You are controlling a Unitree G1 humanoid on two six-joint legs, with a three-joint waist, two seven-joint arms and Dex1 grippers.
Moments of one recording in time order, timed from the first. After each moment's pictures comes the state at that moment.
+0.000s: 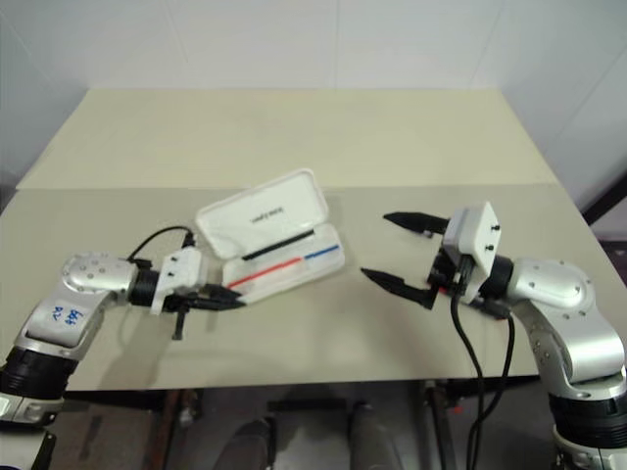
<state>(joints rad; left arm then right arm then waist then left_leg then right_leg) -0.44 0.83 -0.12 0.02 -0.23 0.17 -1.29 -0.29 -0.73 -0.16 -0.39 0.58 0.31 0.97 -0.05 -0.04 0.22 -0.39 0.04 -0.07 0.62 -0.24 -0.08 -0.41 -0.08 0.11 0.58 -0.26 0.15</state>
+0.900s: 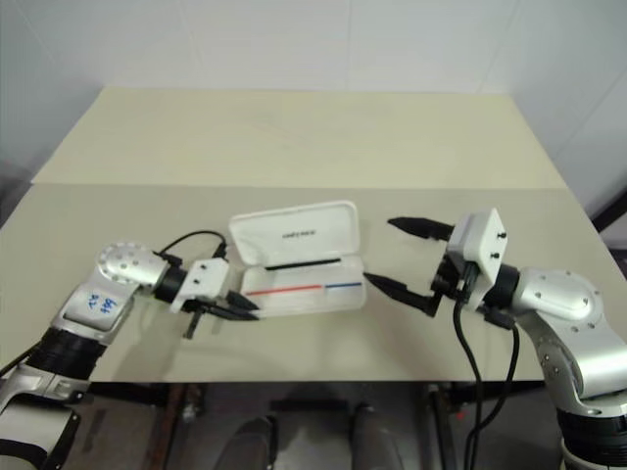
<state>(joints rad) -0.56 0.74 -0.24 0.11 -0.13 0.10 -1.39 -0.22 -0.74 -0.20 -0.46 0.61 0.35 0.92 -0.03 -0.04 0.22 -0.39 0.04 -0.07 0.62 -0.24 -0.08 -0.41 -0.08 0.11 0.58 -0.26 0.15</state>
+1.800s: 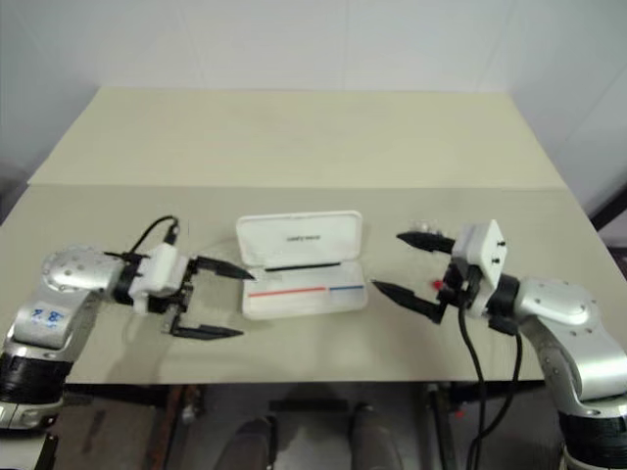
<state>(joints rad) -0.37 0.79 0.06 -0.15 -0.47 0.21 -1.38 -0.14 -0.78 -0.23 -0.35 0.61 0.35 0.98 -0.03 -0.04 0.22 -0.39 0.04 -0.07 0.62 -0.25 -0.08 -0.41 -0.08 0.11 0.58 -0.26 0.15</state>
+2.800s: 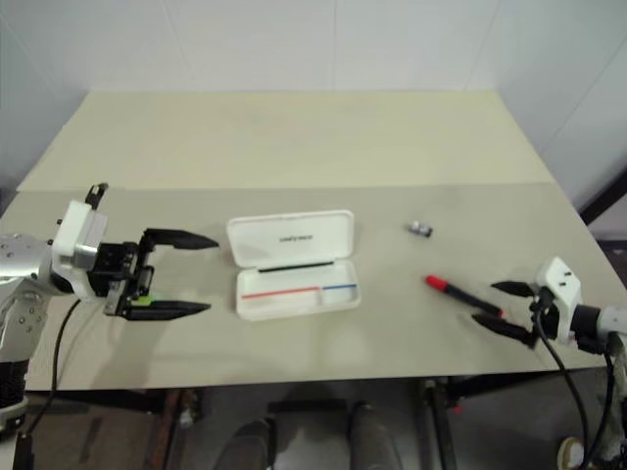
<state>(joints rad) -0.39 0.85 0.22 -0.16 -0.65 0.34 -1.35 -0.25 -0.94 -0.22 0.52 0.32 0.04 1.29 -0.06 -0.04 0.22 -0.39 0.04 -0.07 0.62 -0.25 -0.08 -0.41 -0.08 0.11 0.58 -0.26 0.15</state>
